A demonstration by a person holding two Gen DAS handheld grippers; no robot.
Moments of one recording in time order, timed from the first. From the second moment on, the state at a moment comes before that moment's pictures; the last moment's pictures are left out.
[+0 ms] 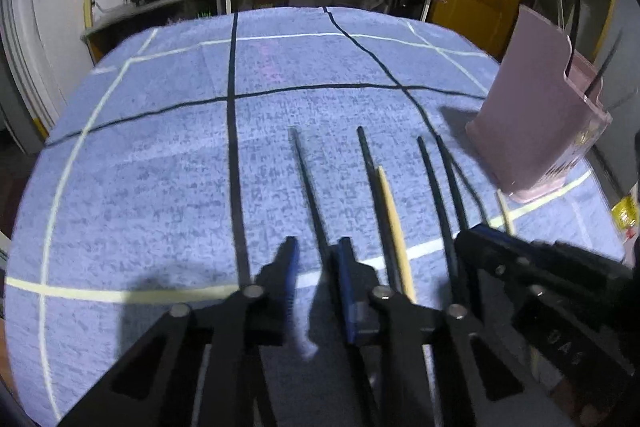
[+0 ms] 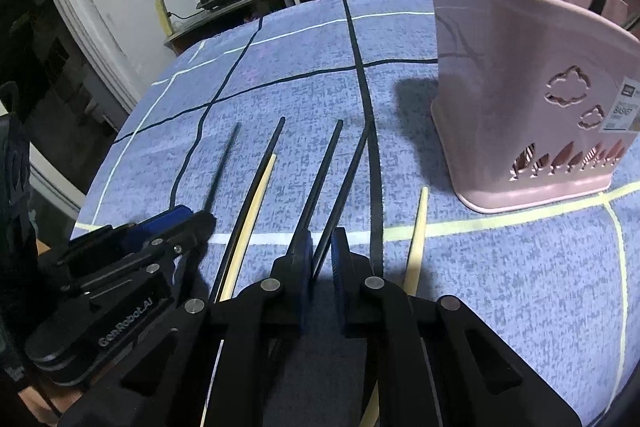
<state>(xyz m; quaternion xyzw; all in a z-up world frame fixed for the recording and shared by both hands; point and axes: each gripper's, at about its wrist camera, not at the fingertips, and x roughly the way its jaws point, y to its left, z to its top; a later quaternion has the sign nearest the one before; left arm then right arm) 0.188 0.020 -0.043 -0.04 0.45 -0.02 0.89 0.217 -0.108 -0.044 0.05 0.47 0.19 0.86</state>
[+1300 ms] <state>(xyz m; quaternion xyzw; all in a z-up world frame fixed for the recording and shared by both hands) 0.175 0.047 -0.003 -0.11 0.44 -0.04 0.89 0.214 -0.111 -0.008 0.06 0.45 0.22 0.86</state>
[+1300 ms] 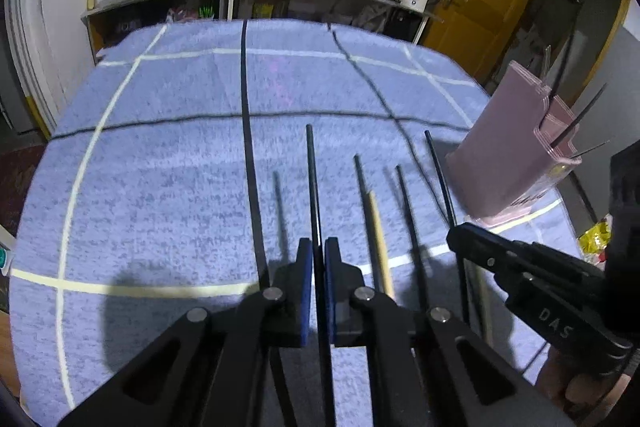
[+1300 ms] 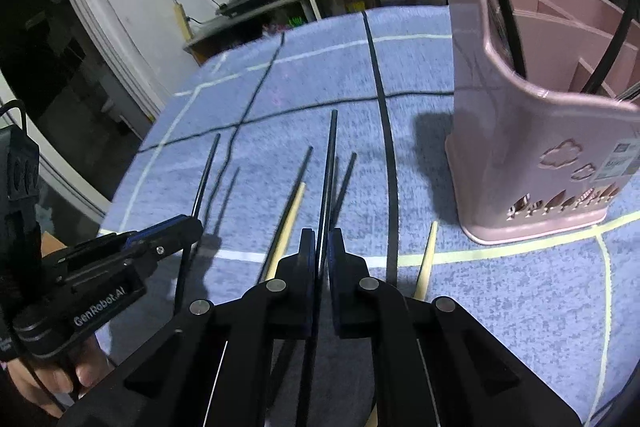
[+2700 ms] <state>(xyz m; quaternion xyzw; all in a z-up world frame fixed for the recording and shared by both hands) 0.147 -0.011 0.128 -0.12 0.35 -0.17 0.91 0.158 -0.228 0.119 0.13 0.32 0.20 0.92</state>
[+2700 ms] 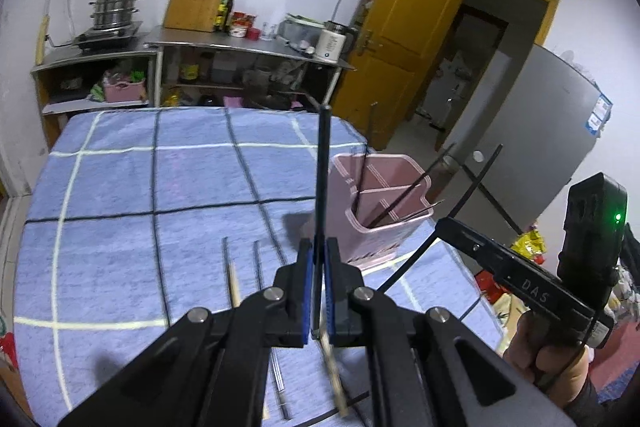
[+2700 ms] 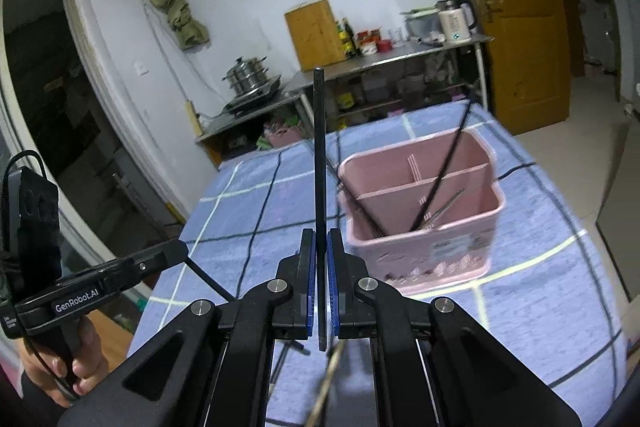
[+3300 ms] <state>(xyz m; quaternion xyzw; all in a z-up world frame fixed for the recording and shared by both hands) 0.205 -0.060 0.210 -0.13 0.28 -0.22 0.93 0.195 -0.293 0.198 0.16 0.22 0.15 0.95</state>
